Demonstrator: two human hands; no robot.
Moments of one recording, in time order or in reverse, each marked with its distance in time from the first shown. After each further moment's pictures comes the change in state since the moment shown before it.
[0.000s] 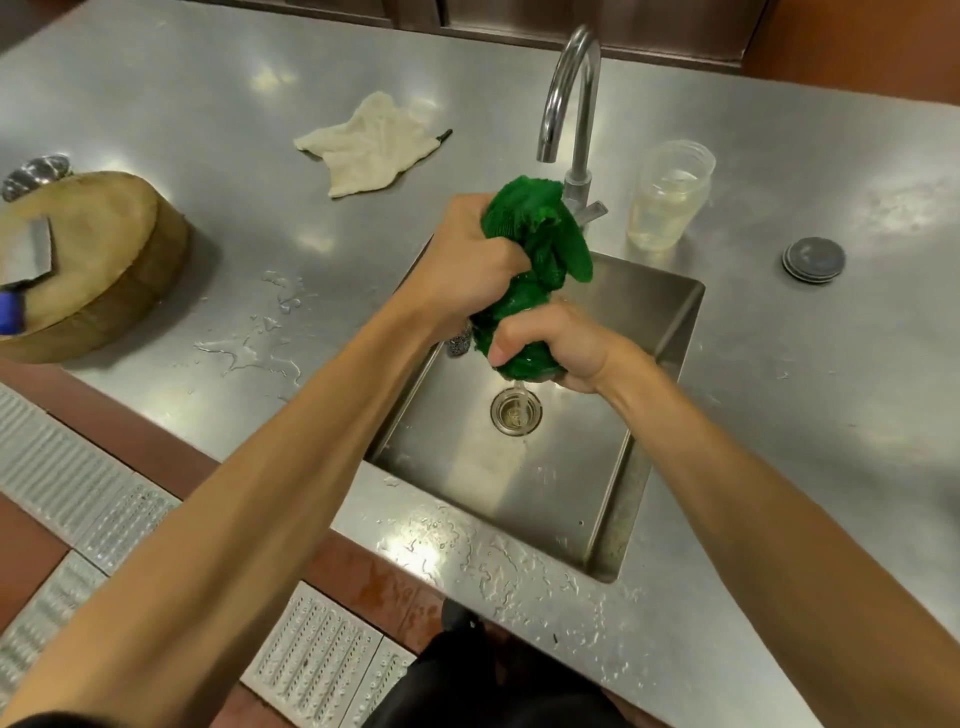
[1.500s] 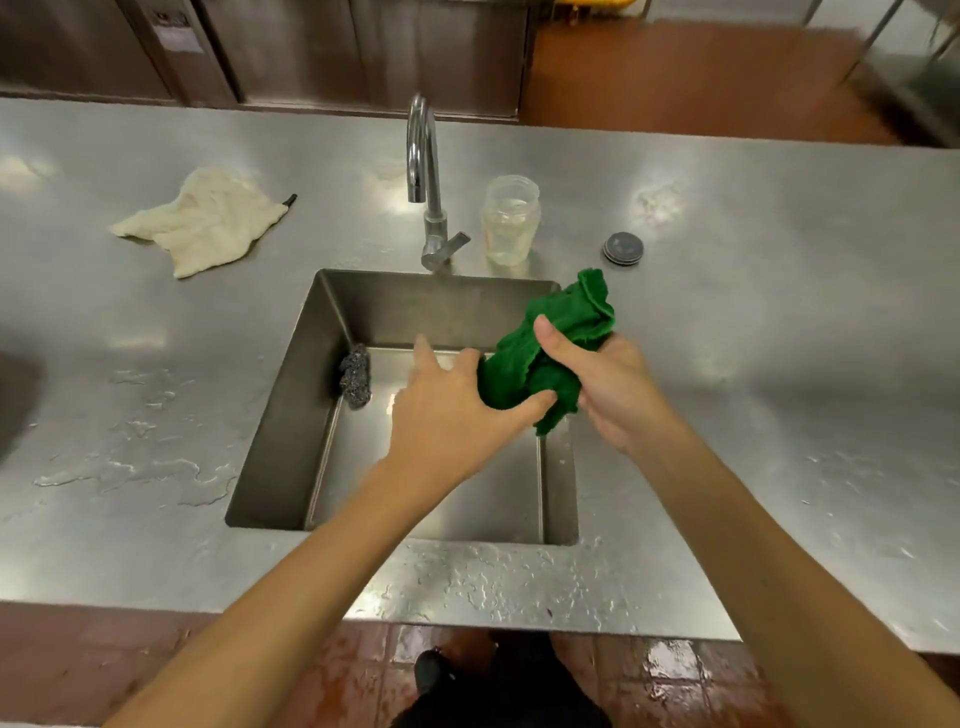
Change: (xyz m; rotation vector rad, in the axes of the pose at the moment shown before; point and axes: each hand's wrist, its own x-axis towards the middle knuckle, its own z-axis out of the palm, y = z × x) left_hand -0.093 -0.043 0.027 0.846 -0.158 0.041; right_hand -0.109 0.012 0.029 0.254 0.906 -0.093
